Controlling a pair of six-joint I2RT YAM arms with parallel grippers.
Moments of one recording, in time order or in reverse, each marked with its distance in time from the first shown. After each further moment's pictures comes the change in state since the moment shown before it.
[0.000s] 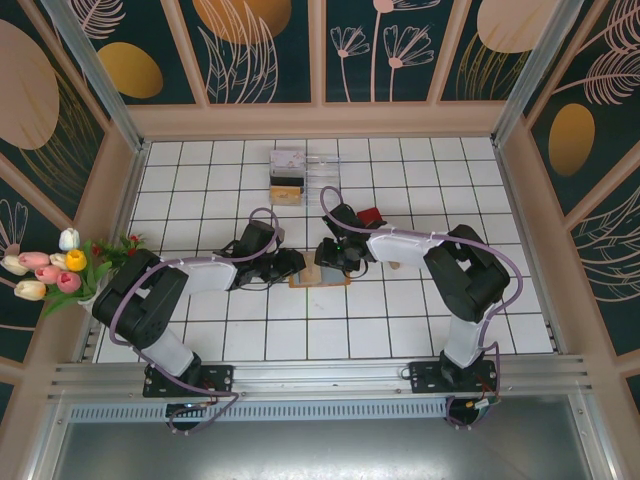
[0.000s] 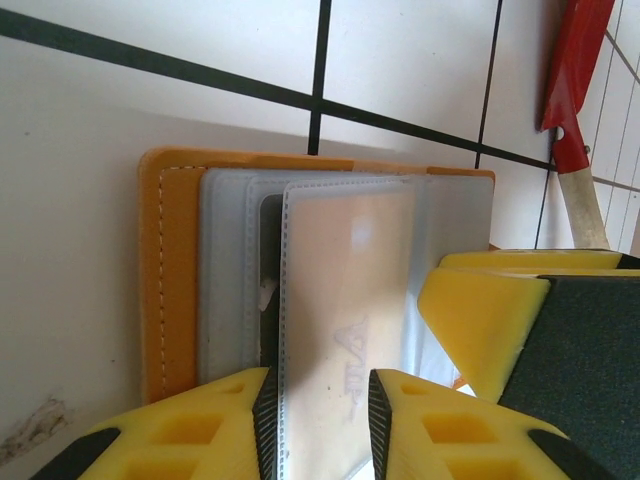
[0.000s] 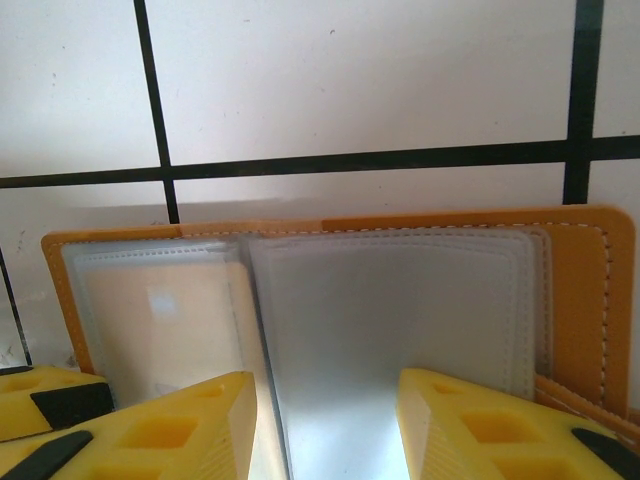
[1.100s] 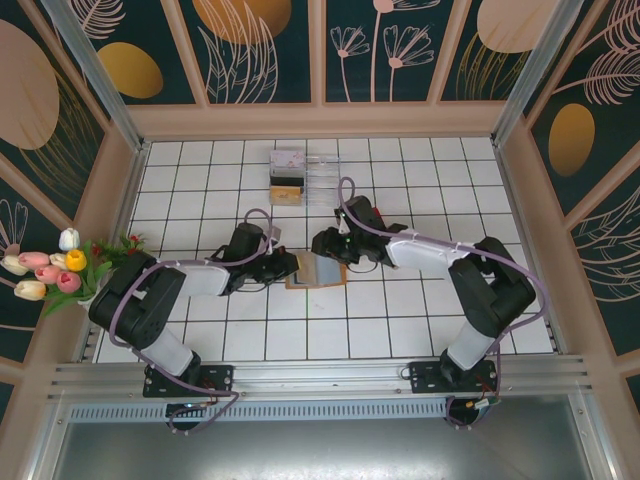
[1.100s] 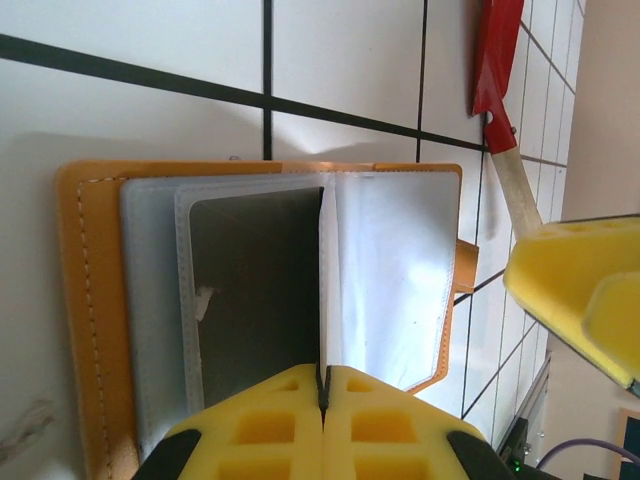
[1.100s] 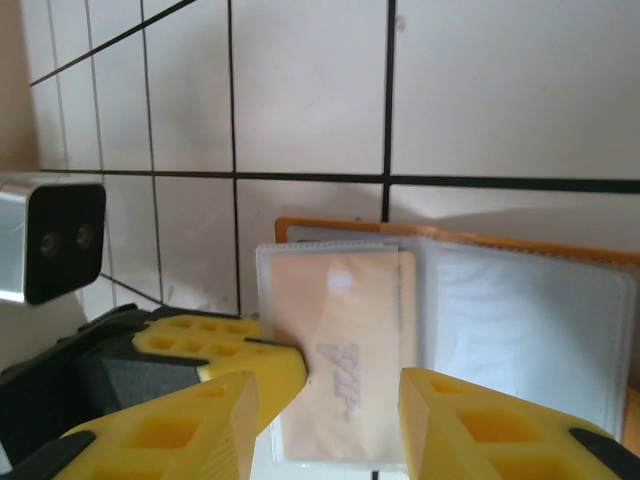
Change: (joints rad) left arm 0.076 -0.018 -0.098 0.180 0.146 0.031; right arm -0.050 -0.155 -0.121 0.239 -0.217 0.027
